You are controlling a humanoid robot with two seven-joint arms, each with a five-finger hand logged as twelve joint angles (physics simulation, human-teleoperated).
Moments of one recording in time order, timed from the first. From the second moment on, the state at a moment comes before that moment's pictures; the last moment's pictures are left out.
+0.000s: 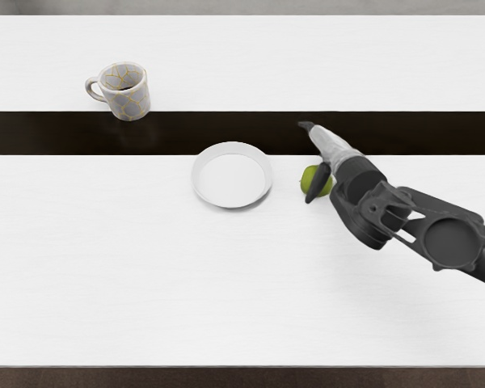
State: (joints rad) left arm -0.01 0.00 -0.12 -0.25 0.09 0.01 0.17; right arm 0.89 -0.29 0.38 1.23 -1.29 -0.31 -0.61
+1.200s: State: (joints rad) left arm -0.01 0.00 -0.12 -0.25 0.09 0.01 0.17; right arm 0.86 -0.32 0.41 1.24 -1.16 -0.30 -0.61
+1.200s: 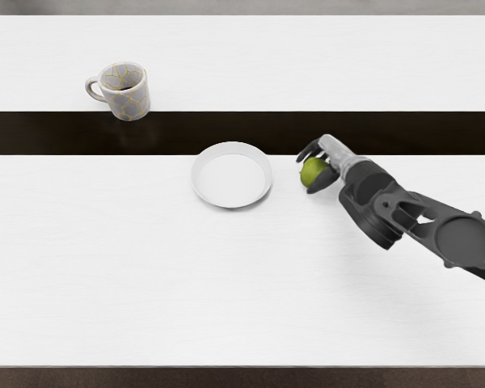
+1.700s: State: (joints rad) left arm -0.01 0.00 -0.12 -0.25 0.09 0.01 0.17; right arm 0.89 -0.21 0.52 1.35 -1.13 -0.29 -0.61
